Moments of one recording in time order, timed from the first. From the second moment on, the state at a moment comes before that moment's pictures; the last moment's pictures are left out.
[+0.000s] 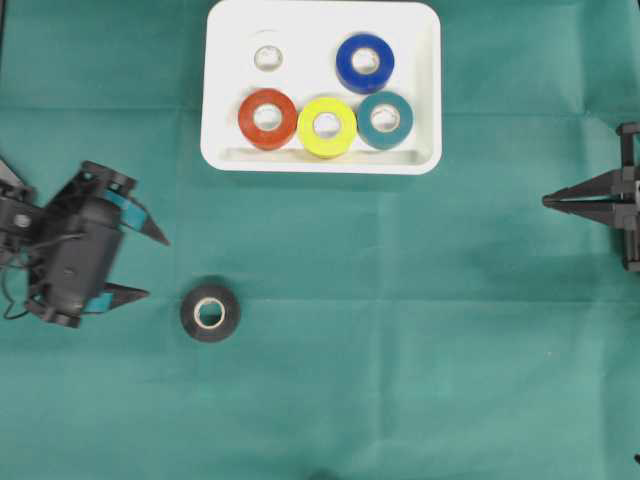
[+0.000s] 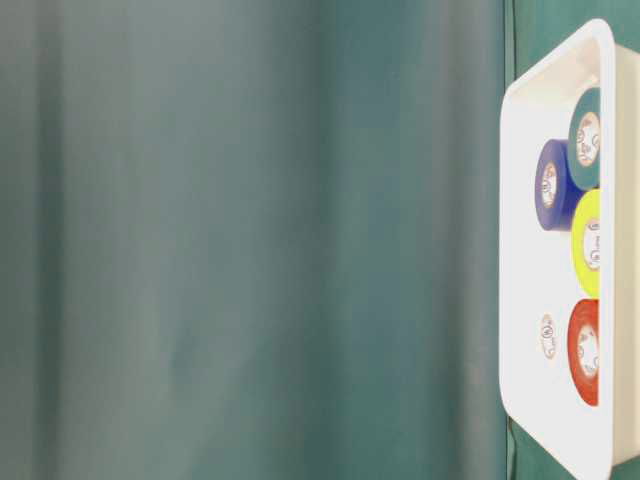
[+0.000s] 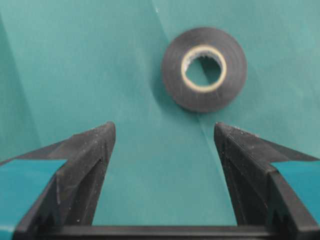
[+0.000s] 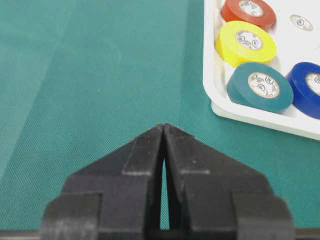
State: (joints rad) left arm -0.22 -0.50 0.95 -0.03 0.40 0.21; right arm -0.02 -1.17 1.55 -0.12 -0.07 0.02
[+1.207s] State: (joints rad) left arm -0.23 -0.03 0.74 -0.03 0.39 0.21; right arm -0.02 -1.17 1.55 -0.12 -0.07 0.02
